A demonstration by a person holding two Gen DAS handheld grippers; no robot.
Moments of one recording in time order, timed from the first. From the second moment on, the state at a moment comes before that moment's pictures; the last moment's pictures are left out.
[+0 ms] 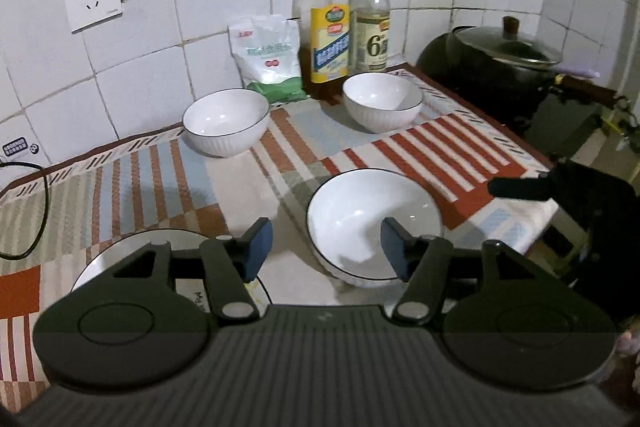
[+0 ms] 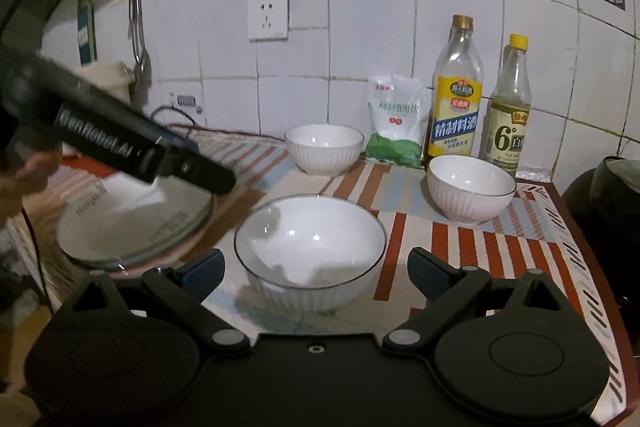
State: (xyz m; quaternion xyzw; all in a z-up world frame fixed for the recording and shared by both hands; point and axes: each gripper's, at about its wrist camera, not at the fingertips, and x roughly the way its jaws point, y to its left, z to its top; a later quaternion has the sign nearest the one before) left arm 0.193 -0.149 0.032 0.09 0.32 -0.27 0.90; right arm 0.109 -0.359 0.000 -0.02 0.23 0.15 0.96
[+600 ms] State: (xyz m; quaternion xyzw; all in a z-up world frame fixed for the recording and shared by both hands) left arm 0.208 -0.194 0.061 0.07 0.28 -0.32 0.90; right arm 0.134 -0.444 0.050 0.11 0.24 0.13 0.96
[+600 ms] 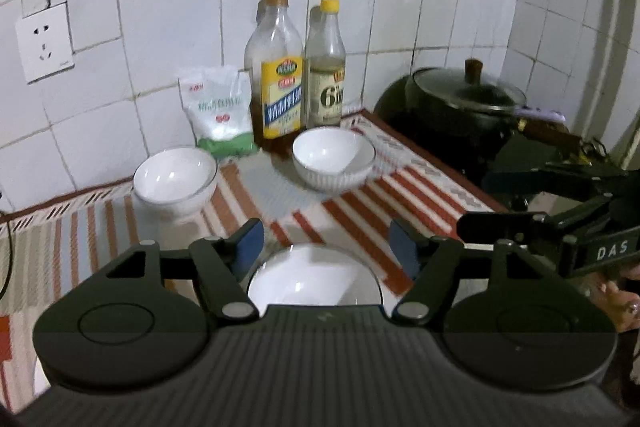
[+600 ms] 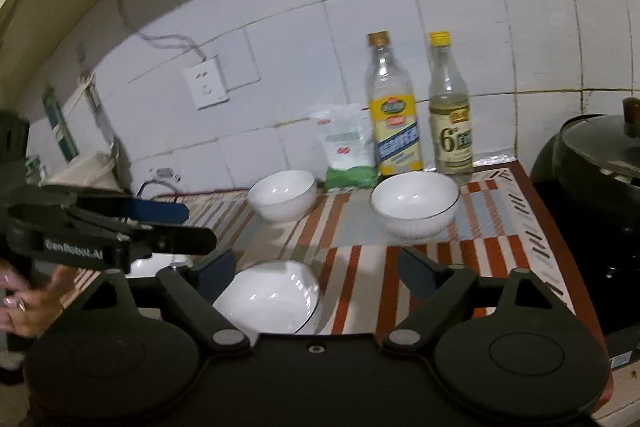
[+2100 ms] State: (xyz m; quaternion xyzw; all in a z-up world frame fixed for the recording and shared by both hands) left arm 0.417 -0.299 -0.024 0.04 0.40 -0.33 0.85; right arm 0.327 -0.518 -0.038 0.22 0.35 0.03 0.91
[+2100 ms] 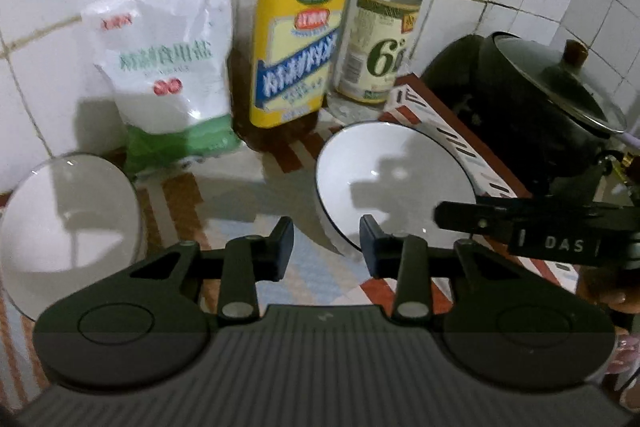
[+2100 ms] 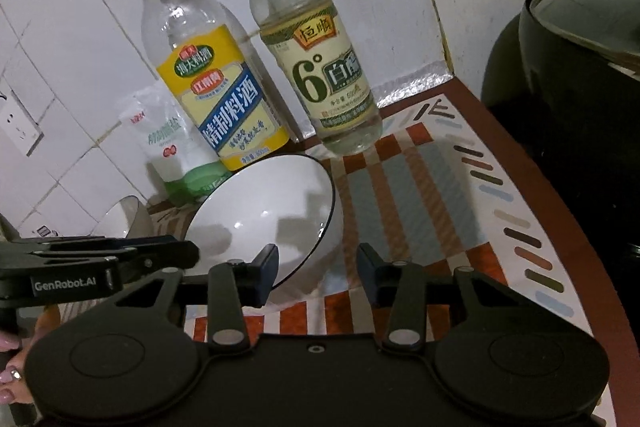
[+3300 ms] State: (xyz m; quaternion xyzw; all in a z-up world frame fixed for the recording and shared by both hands) left arm 0.327 -0.248 0.023 0.07 0.38 -0.35 0.85; right arm 0.259 -0.461 0.016 0.24 0.35 0.00 0.91
